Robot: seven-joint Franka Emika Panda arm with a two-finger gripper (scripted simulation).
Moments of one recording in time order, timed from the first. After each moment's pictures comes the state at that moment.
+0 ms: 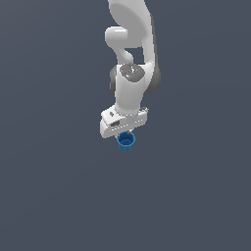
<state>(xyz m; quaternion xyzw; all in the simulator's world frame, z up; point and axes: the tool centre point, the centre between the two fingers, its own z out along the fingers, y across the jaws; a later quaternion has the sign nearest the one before) -0.018 -0.010 0.144 0.97 0.24 0.00 0.05</state>
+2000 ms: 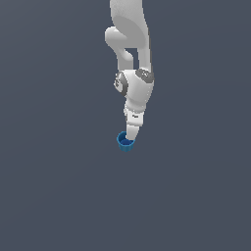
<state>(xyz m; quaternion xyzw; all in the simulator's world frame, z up) -0.080 0.013 0.092 0.71 0.69 -0.03 0.10</state>
